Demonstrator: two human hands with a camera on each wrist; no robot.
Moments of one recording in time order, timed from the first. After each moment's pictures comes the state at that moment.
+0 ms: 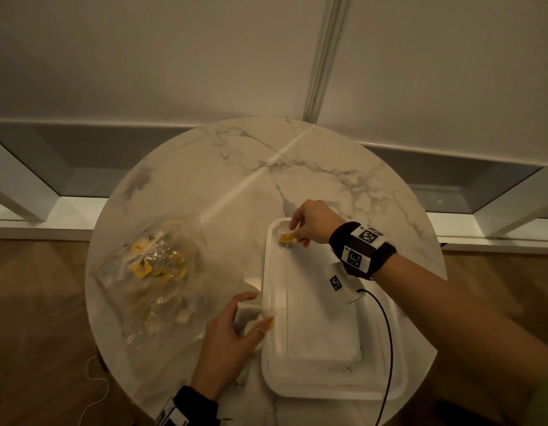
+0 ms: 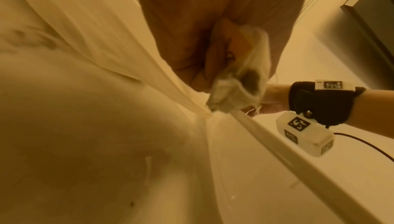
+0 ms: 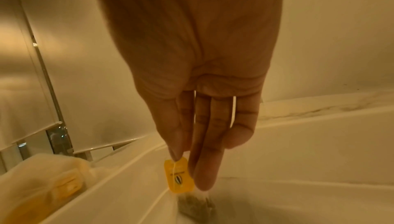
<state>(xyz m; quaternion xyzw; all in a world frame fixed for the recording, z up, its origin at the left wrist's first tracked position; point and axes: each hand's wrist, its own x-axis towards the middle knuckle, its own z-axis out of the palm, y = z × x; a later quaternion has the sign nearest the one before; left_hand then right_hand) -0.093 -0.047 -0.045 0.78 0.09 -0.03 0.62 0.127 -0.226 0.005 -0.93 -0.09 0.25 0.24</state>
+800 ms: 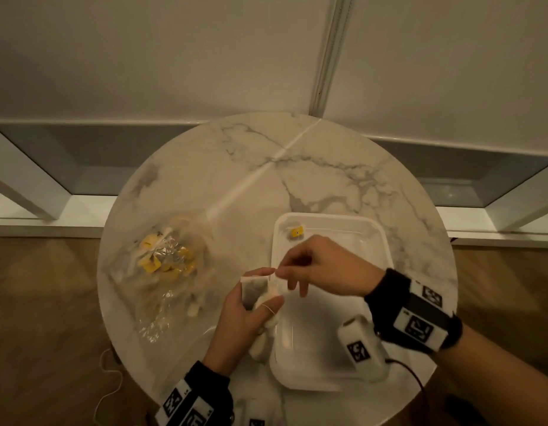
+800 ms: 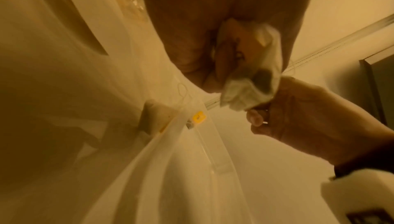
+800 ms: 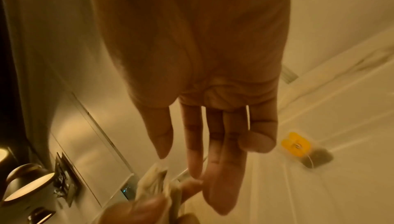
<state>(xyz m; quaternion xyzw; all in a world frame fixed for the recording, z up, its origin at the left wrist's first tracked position) -0.072 -0.055 -0.024 0.69 0.07 -0.03 0.72 0.022 -0.222 0.057 -0.84 -0.20 0.30 0.39</state>
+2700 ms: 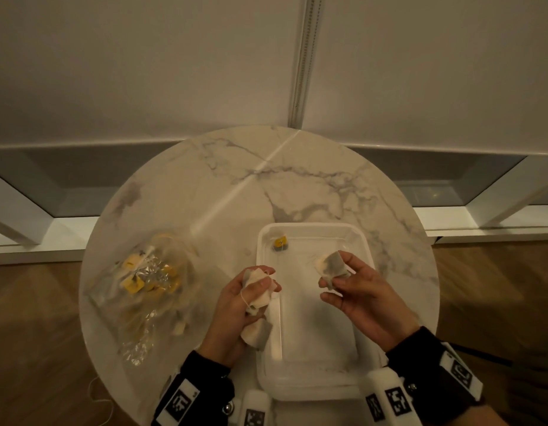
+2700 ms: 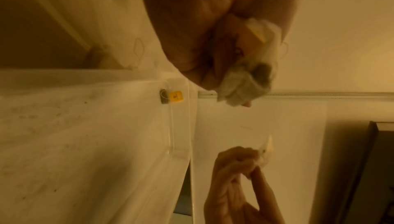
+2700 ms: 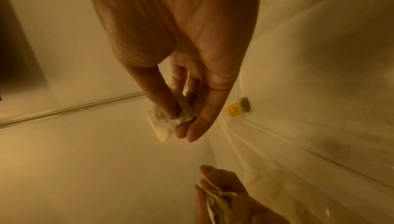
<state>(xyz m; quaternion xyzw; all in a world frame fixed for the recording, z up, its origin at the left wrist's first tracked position) -0.042 -0.073 0.004 0.47 0.14 -0.13 0.86 -0.029 -0.284 0.034 -0.42 0.11 0.18 0.88</state>
